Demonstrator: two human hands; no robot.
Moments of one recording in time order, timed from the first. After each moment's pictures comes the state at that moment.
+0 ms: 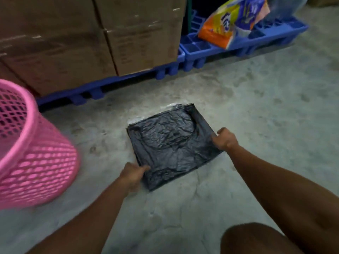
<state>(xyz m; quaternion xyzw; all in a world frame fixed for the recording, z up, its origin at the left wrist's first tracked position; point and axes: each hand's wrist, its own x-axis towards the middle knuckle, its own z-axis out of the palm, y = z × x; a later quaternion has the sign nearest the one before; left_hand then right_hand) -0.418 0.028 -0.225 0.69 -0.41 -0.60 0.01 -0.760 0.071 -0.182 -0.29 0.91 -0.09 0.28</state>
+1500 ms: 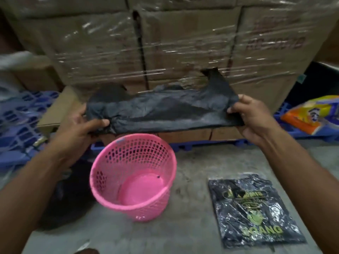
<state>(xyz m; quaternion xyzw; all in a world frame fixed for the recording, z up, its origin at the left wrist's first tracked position) -0.083 -0.058 0.172 0.50 -0.51 -0.46 0.53 -0.484 -0.092 0.175 -0.41 0.45 -0.58 0.54</state>
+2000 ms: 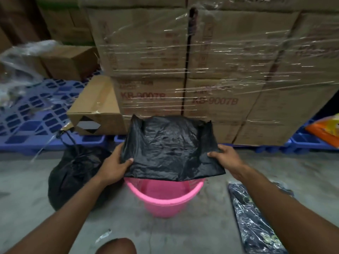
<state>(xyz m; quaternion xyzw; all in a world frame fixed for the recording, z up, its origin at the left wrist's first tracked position) 0.027 -0.042 0.014 0.69 -0.56 -0.34 0.30 -0.357 -0.097 0.024 -0.49 0.64 -0.35 0.48</state>
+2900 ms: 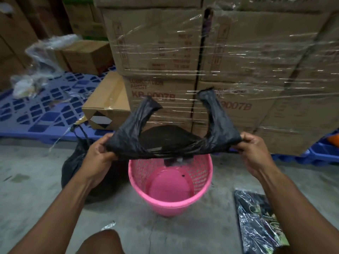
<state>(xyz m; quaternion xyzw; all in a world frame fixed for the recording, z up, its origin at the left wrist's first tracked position) 0.030 -0.013 0.077 0.50 -0.41 -0.47 0.60 -0.383 -0.122 0.069 -0.49 0.49 -0.52 0.50</state>
